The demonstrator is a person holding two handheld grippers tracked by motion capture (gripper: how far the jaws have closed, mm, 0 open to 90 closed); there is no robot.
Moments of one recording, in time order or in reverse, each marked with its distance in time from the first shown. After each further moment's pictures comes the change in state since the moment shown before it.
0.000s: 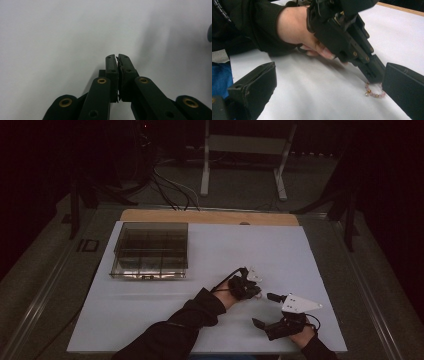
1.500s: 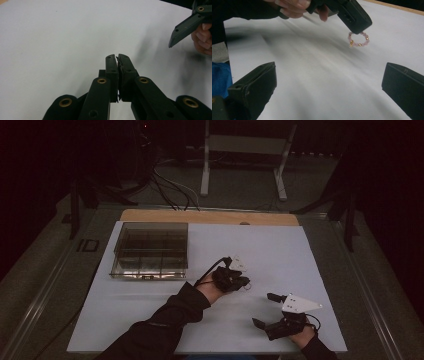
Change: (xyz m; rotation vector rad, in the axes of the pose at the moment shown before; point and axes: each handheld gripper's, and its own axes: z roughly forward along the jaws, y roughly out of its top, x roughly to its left) left arm 0.012 0.004 -0.072 -0.051 0.029 -0.044; right arm 0.000 -0.001 0.000 0.003 -0.004 0.002
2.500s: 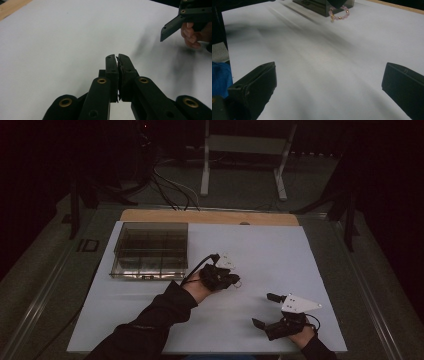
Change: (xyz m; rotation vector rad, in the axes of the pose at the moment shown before) left arm 0.003 -0.003 -0.044 -0.011 0.023 0.009; right arm 0.000 0.000 0.001 0.002 0.002 0.004
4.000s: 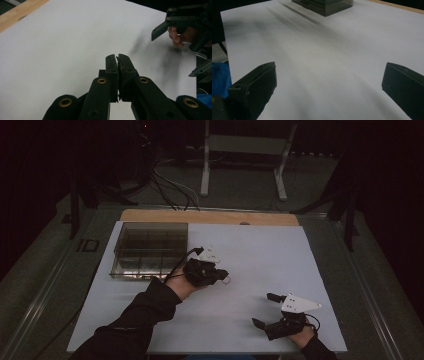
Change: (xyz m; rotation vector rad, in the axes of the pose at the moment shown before) left arm 0.011 0.000 -0.049 -0.012 -0.016 -0.025; right arm 0.000 0.000 0.001 0.002 -0.005 0.001
